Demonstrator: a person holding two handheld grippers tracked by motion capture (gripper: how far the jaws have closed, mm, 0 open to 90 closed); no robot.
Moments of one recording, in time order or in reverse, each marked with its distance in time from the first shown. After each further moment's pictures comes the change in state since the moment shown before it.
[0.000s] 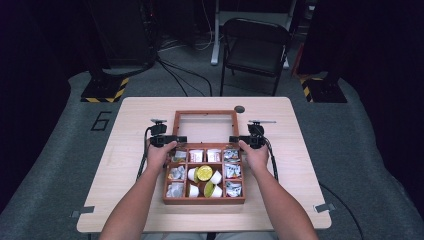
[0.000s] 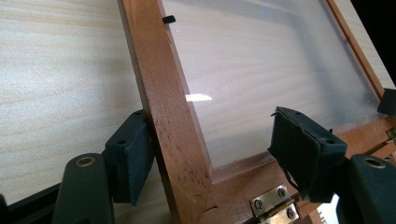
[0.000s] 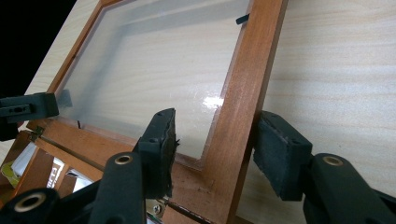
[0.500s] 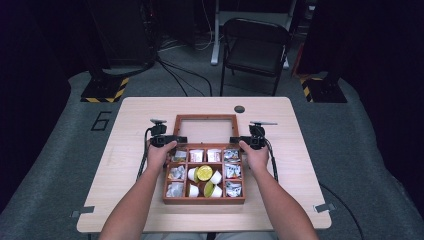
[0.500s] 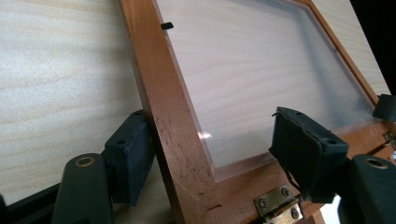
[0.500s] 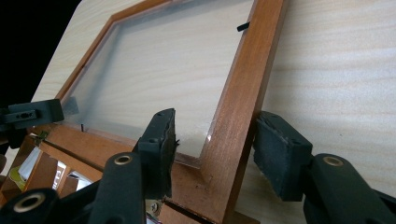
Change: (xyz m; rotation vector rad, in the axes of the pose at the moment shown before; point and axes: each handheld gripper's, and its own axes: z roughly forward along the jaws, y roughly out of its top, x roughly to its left) left arm 0.003 -0.001 0.003 0.019 -0.003 -0.030; right arm -0.006 -0.004 0.002 -0.006 0.015 0.048
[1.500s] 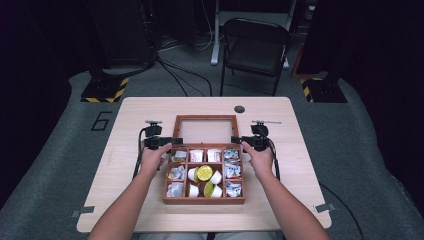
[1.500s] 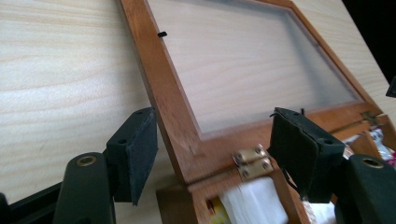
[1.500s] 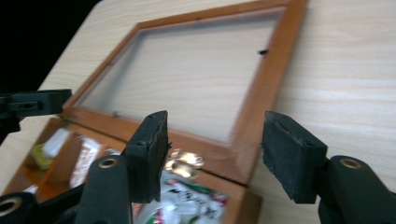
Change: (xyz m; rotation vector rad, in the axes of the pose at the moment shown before) left arm -0.010 -0.009 -0.038 -0.034 0.010 0.054; right arm 0.028 -0.003 -0.037 -0.052 -0.014 -0.137
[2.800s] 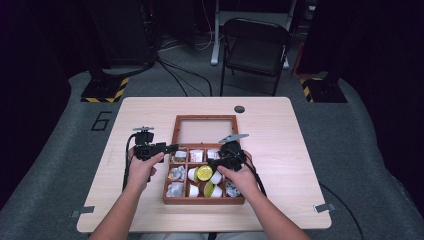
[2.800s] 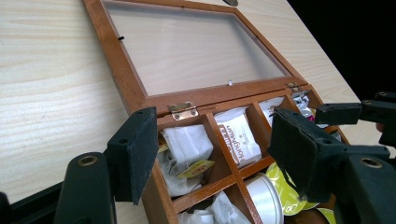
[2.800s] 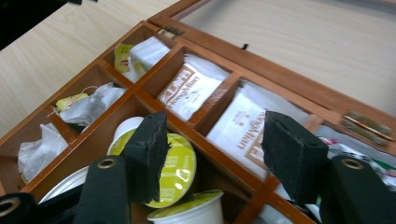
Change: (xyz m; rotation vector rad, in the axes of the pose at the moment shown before) left arm -0.032 -0.022 -0.062 -0.062 -0.049 0.116; right arm 0.098 -0.047 0.004 0.123 0.035 -0.414
